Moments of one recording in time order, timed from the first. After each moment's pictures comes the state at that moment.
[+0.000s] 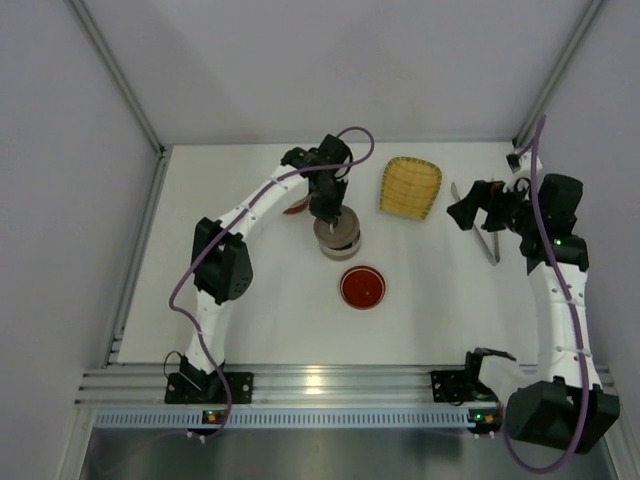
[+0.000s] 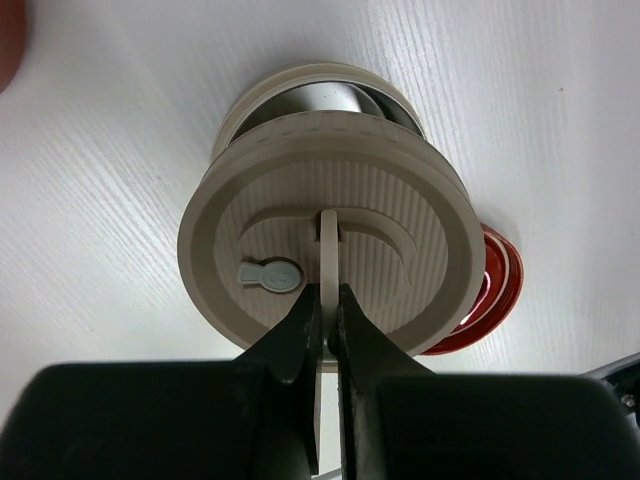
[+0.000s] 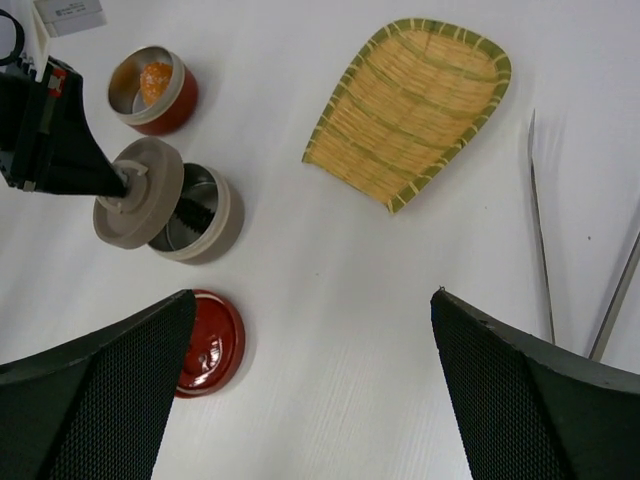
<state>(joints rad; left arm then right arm) -0.61 2.13 2.06 -1.08 0.08 -0.32 -0.22 1.00 1.05 -0.50 -0.62 0.02</state>
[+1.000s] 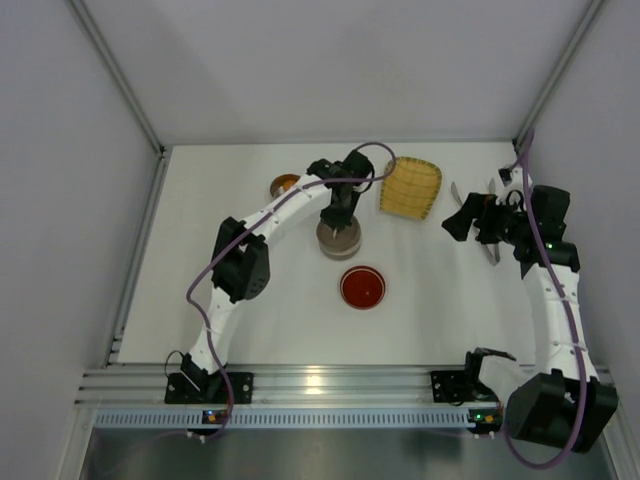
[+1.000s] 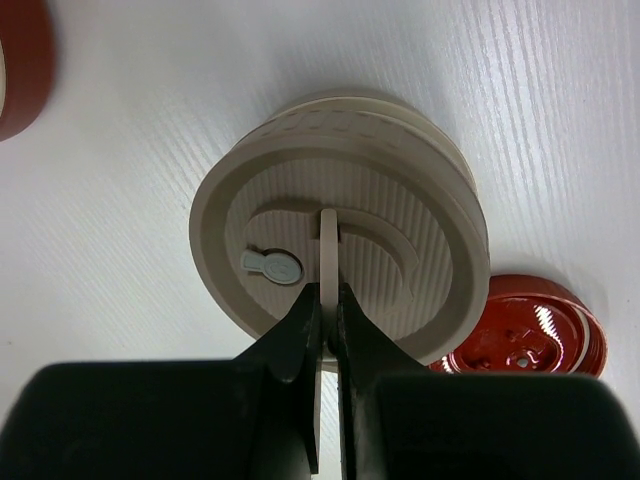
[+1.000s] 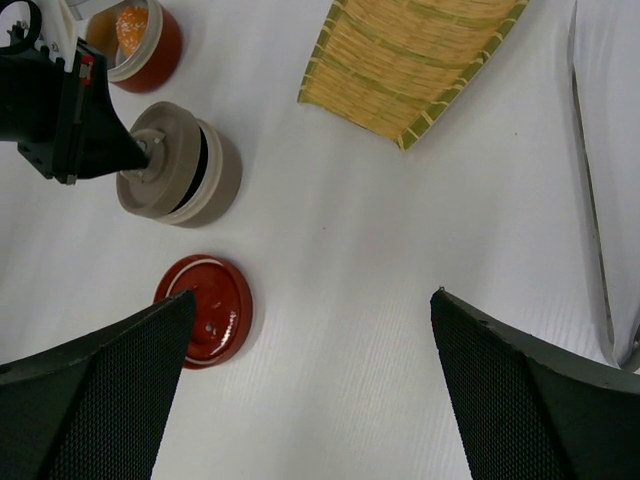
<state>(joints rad) -0.71 2.26 2.13 -1.09 -0.15 -0.31 -0.22 1.02 0.94 -0.51 -0.61 0.05</state>
